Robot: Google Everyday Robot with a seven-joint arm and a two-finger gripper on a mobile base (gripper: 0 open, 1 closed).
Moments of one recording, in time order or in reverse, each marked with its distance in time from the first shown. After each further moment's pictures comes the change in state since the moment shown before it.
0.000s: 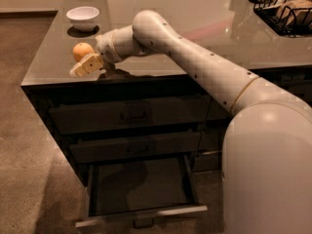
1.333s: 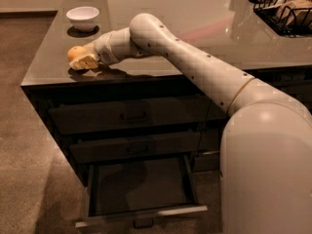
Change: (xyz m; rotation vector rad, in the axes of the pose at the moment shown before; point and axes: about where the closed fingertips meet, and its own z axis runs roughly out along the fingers) arm -0.001 0.004 0.013 -0.006 -0.022 0.011
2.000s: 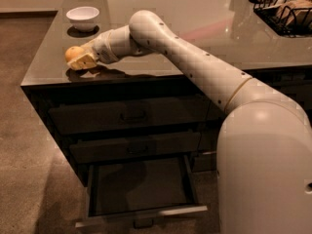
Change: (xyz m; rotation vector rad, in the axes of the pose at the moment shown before) arm -0.004 0.005 0.000 -0.040 0.001 -0.010
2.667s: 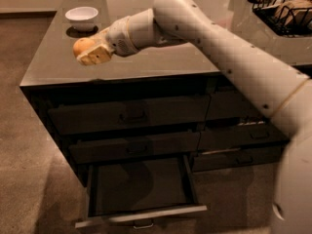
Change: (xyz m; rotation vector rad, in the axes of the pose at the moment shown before) arm -0.032 0.047 -0.086 -0.039 0.007 -0.034
